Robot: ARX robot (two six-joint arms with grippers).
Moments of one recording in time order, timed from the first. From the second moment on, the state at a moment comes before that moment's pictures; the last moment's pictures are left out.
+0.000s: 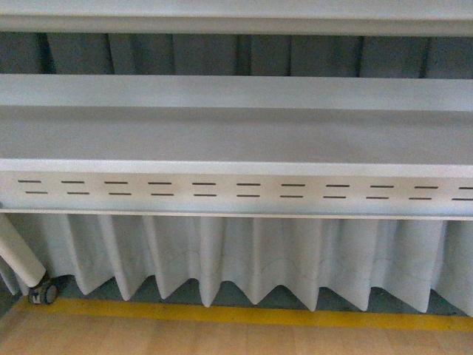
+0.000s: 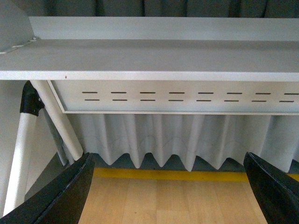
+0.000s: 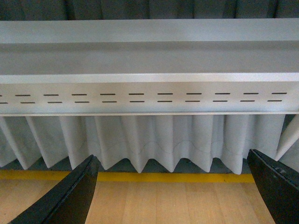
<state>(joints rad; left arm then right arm) 0.00 0.01 0.01 0.00 0.00 0.00 0.00 0.00 0.01 0.00 0.00 -0.01</state>
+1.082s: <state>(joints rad) 0.00 0.01 0.01 0.00 0.00 0.00 0.00 0.00 0.01 0.00 0.00 -0.01</state>
